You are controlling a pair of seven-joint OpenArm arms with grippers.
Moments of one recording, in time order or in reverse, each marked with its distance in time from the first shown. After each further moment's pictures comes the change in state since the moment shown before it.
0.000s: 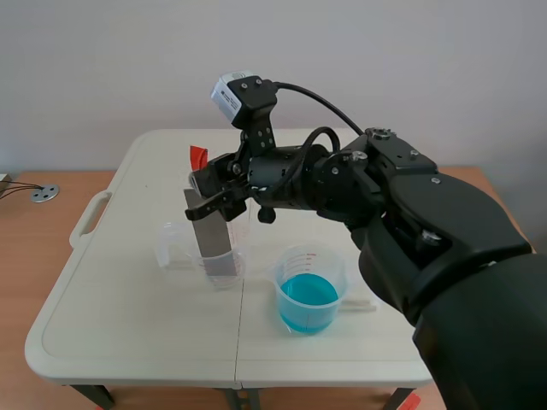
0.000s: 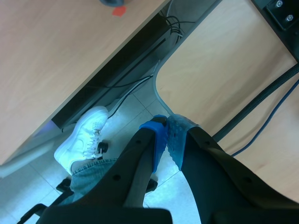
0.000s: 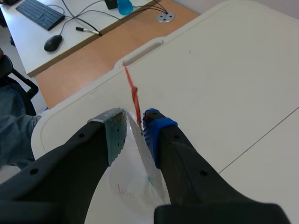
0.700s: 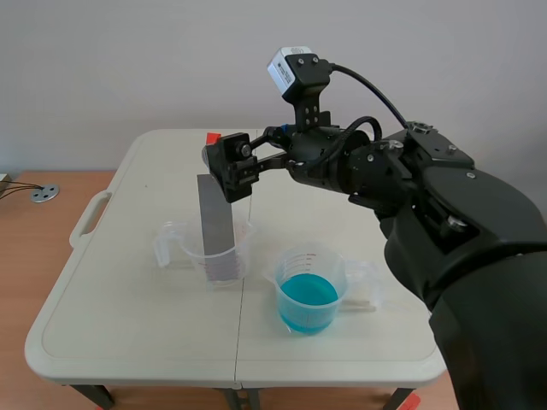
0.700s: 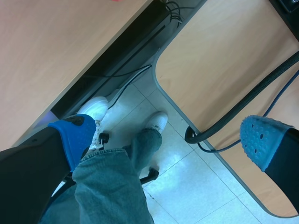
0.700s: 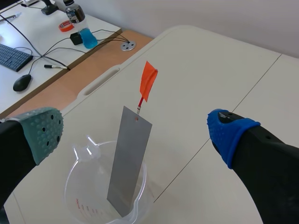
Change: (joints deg) left arm 0.0 0.0 0.0 0.0 0.8 0.0 2.0; right arm 0.0 0.0 8.2 0.0 -0.4 -2.1 4.7
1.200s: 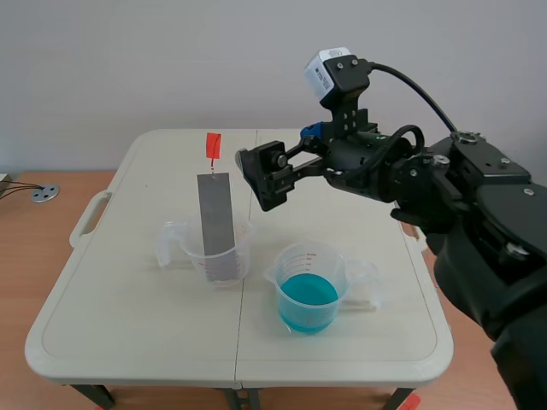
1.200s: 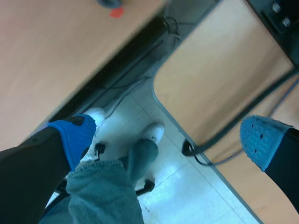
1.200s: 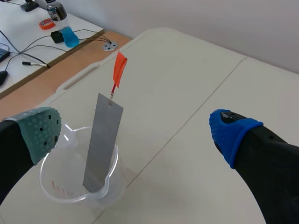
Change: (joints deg) left arm -3.6 0.7 0.2 0.0 -2.5 -1.5 -1.6; right arm -4.8 7.2 0.0 6.9 0.0 -1.5 3.3
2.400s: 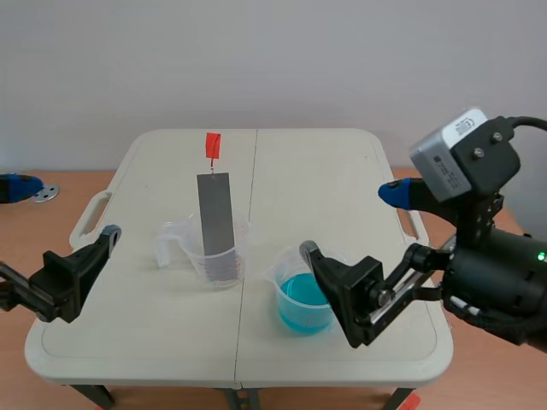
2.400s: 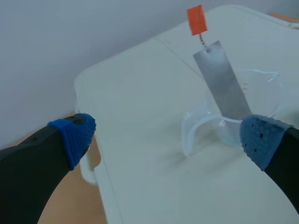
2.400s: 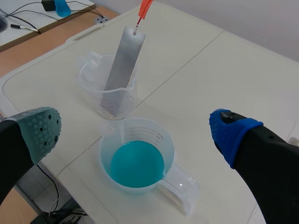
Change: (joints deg) left arm -41.0 19.1 5.9 11.4 2.5 -0.2 -1.7; right arm -39.1 14.6 8.6 34.5 -3.7 -3.9 9.4
